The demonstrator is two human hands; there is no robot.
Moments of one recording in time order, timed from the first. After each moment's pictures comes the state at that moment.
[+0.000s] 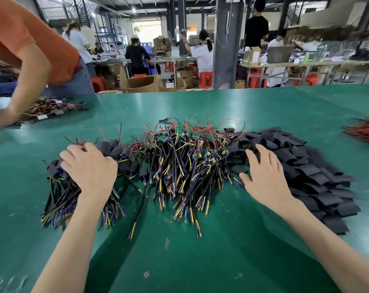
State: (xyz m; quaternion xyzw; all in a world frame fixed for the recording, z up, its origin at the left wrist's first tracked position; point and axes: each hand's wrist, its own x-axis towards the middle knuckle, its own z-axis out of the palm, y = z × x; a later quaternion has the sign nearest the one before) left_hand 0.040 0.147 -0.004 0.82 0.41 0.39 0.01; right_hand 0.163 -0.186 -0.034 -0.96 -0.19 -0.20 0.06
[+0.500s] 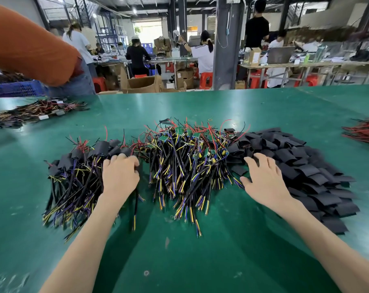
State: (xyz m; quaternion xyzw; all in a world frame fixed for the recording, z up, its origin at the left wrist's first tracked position) left_hand 0.063 0.135 -0.032 0.94 0.24 0.22 -0.06; right_hand 0.168 -0.188 -0.041 -0.97 -0.19 -0.14 0.08
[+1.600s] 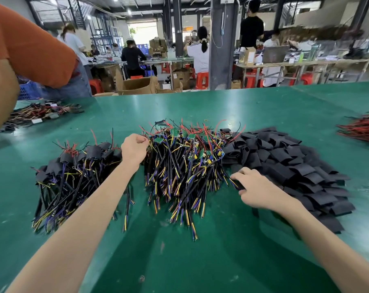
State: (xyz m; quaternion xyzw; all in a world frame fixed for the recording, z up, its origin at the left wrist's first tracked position) left_hand 0.146 0.126 -0.002 0.79 0.29 0.31 0.44; right_hand 0.162 -0.189 -0.028 -0.95 -0.29 0.04 0.06
